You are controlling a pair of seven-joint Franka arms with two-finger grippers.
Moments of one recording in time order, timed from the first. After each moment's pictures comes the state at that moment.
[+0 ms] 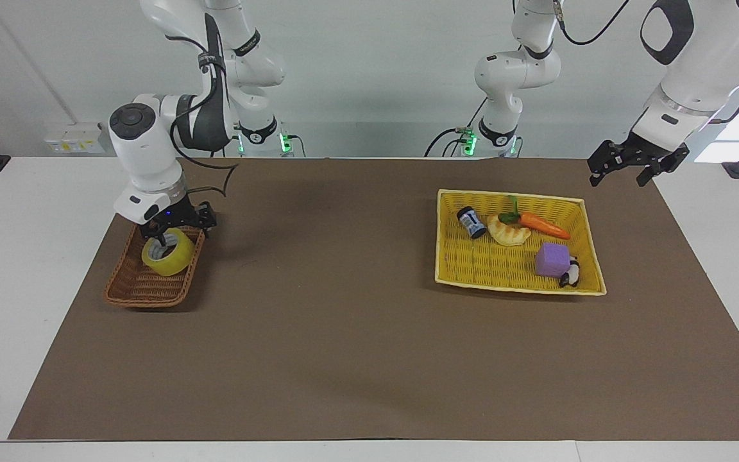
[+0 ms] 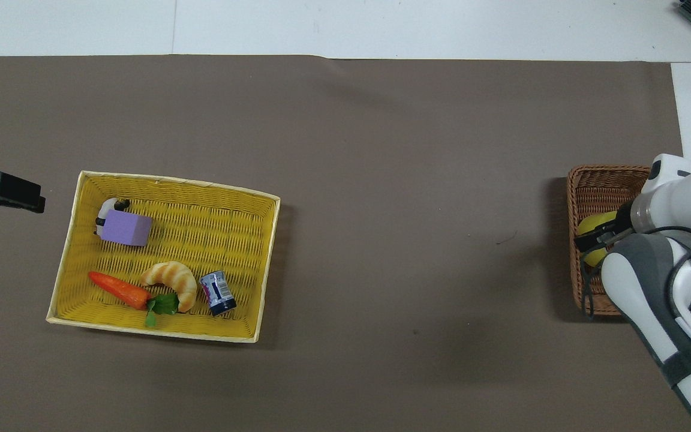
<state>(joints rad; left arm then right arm) 0.11 0.01 -0.13 -1.59 0.01 1.55 0.05 -0.05 0.02 0.03 -2.08 -0.13 2.11 -0.14</state>
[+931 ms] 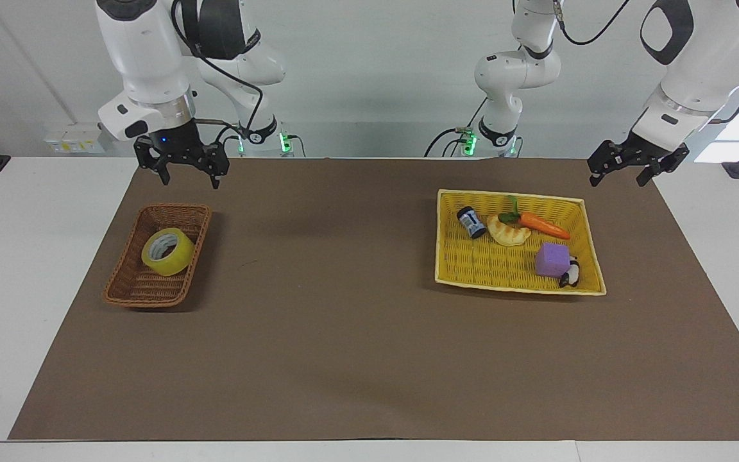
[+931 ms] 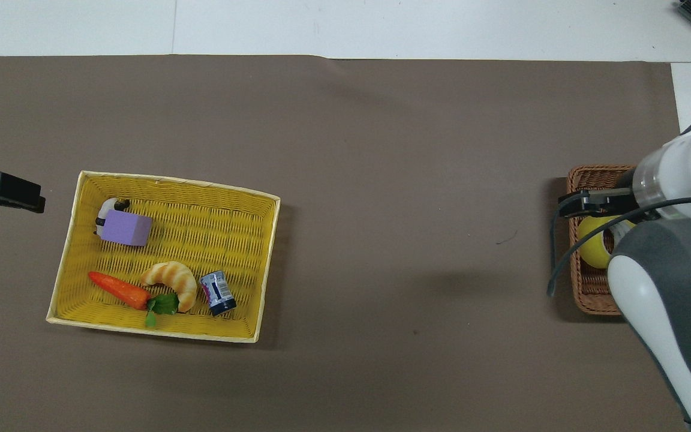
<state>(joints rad) 0.11 0.01 -0.13 -1.59 0.01 1.55 0.05 0.03 -0.05 0.05 -1.64 -0.11 1.59 0.13</state>
